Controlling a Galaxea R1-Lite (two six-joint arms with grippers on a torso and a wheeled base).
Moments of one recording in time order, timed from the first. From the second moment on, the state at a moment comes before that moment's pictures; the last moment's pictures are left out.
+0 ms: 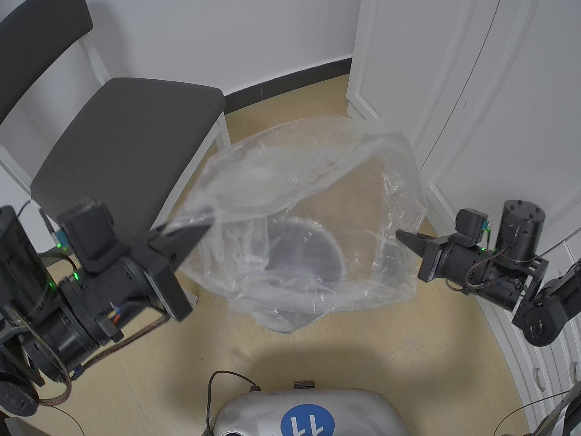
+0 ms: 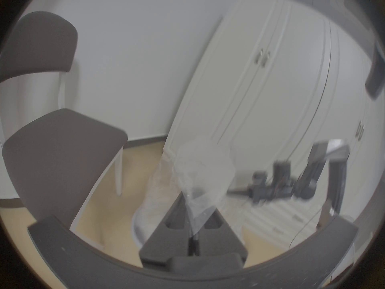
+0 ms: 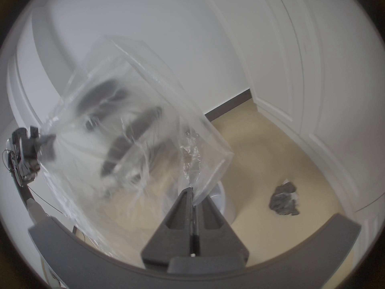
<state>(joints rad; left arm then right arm) -0.75 1.36 -0.45 -1.02 0.10 -0.13 0.44 1.76 -0.54 -1.12 0.16 0.24</state>
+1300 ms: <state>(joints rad) -0.43 1.47 -0.43 -0.91 0.09 -0.02 0.20 1.57 -0.51 -0.99 0.16 -0.08</state>
